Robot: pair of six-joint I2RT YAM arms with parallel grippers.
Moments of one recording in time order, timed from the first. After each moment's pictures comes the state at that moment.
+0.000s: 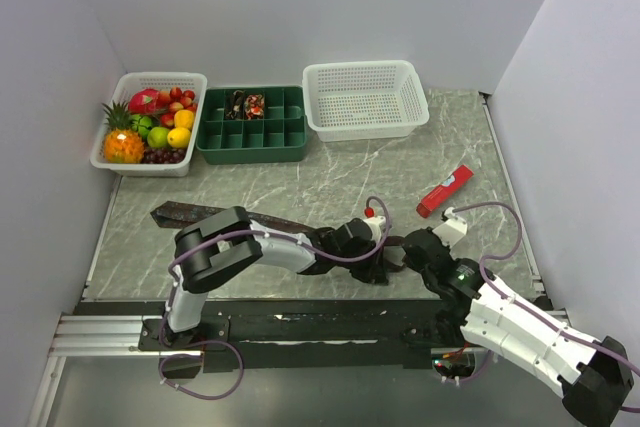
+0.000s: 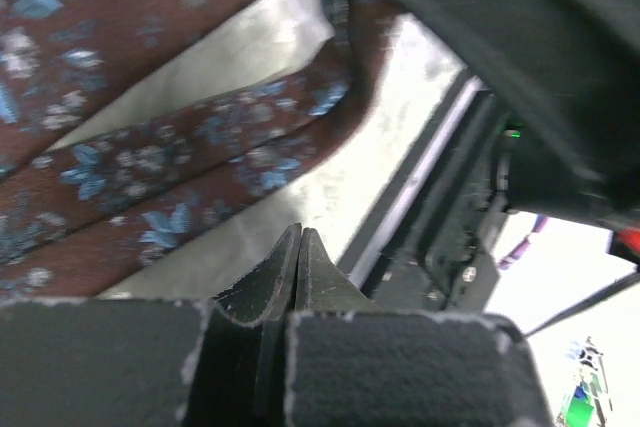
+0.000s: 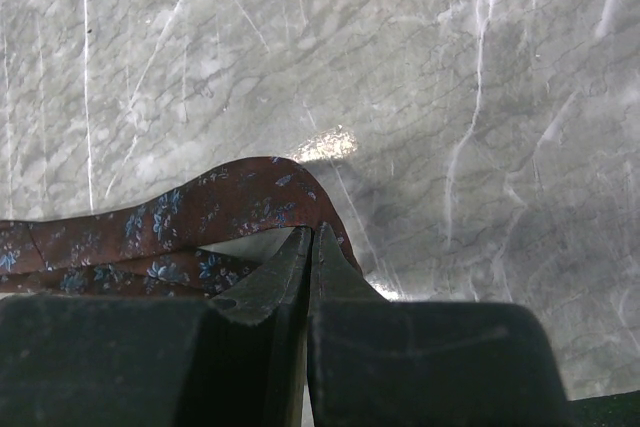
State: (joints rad) left arm -1.17 1.96 1.03 0.31 0.26 -0.78; right arm 0.74 0.63 0.33 -0.61 0.61 1.07
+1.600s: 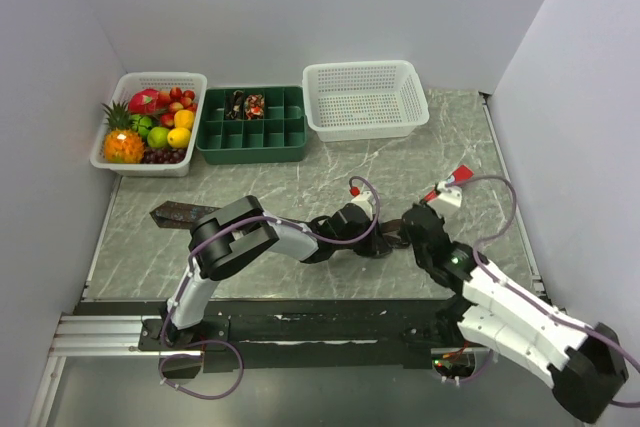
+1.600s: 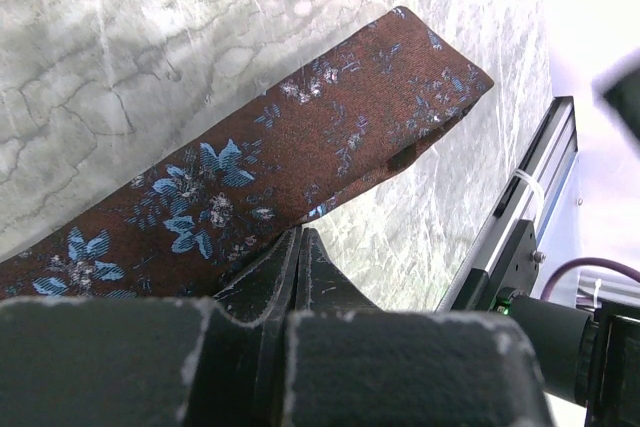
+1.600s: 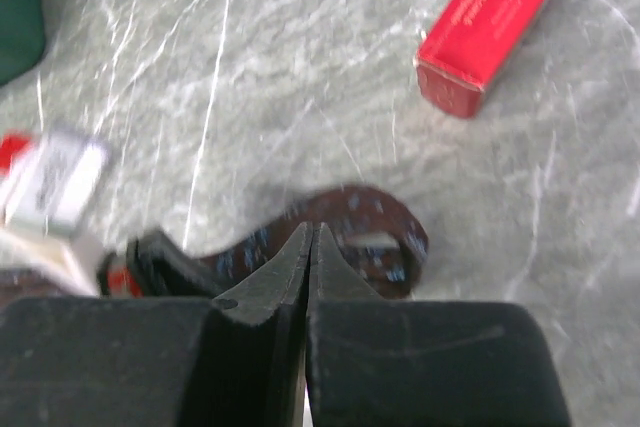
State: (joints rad) left arm -1.07 2.09 1.07 0.54 0.12 -0.92; right arm 0.67 0.75 0.42 -0.32 0.66 0.79
